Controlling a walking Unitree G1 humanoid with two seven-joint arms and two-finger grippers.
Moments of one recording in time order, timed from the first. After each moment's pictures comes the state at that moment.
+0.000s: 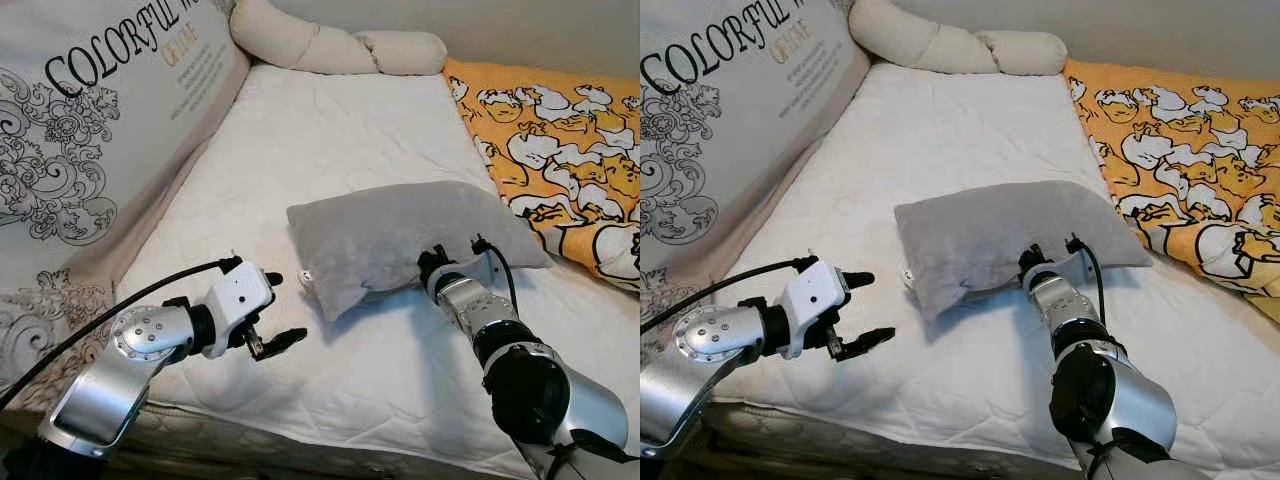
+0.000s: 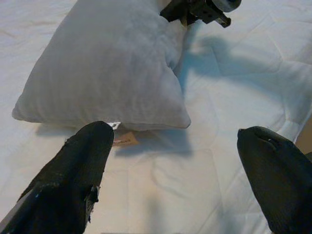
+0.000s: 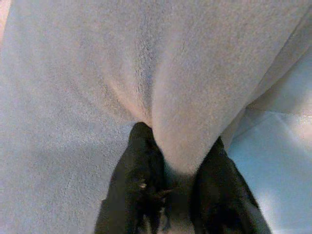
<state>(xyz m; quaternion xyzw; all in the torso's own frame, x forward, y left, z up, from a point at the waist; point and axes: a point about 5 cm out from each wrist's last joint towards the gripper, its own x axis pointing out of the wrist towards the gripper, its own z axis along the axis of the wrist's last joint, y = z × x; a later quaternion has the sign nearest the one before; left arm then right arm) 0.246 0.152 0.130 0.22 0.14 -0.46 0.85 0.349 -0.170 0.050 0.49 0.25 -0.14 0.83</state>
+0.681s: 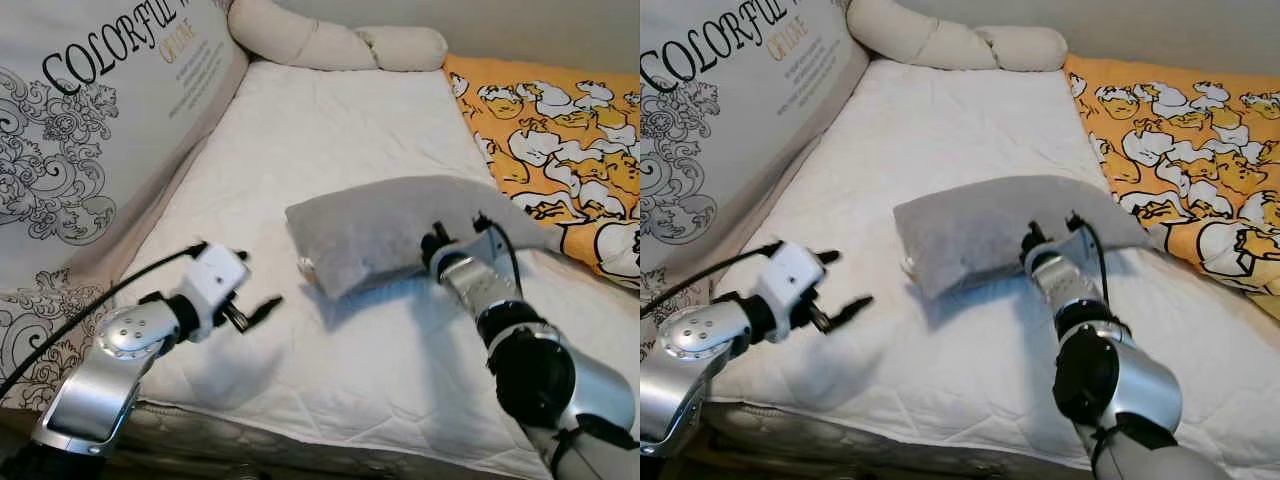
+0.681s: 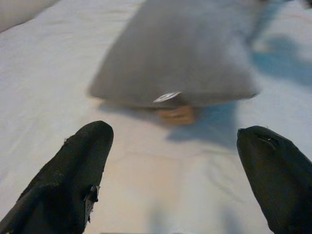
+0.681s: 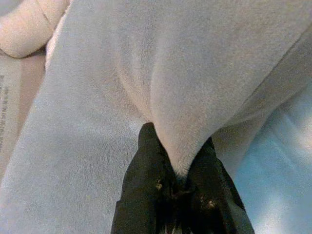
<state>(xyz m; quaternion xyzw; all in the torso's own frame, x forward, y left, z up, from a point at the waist) 0.258 0.178 0.131 0.21 0.12 -0.32 0.92 0.369 -0.171 0.080 0.46 0.22 -0.11 0.85</state>
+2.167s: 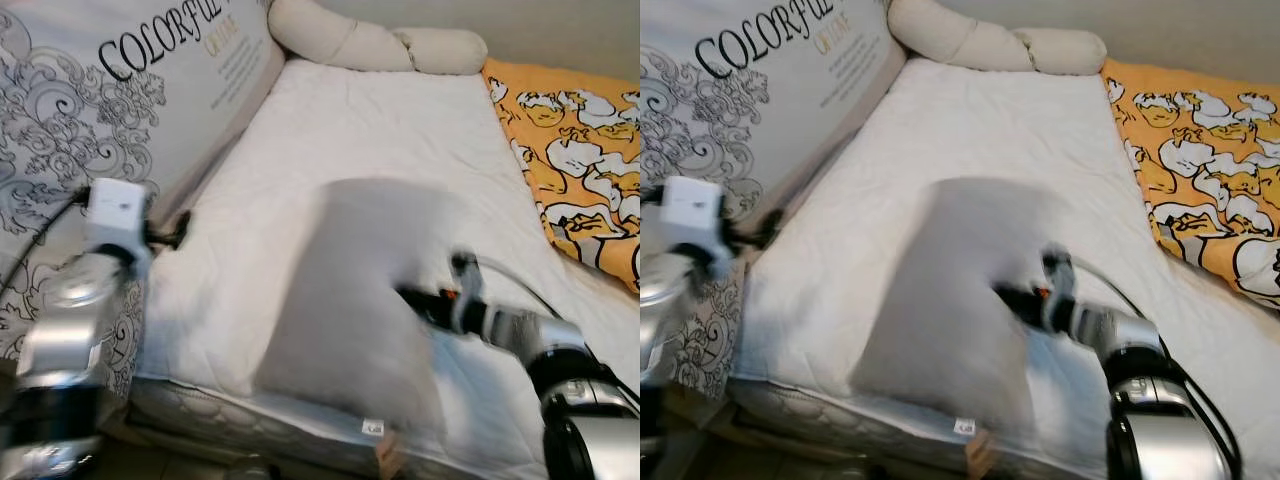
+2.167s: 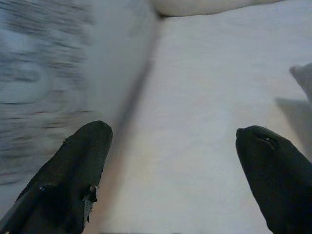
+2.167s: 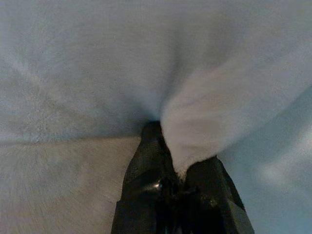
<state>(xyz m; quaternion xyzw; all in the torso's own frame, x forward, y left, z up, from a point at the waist) 0.312 0.236 0.153 0.09 0.09 -0.07 0.99 0.306 -0.201 0.036 0.18 0.38 0.23 0.88</state>
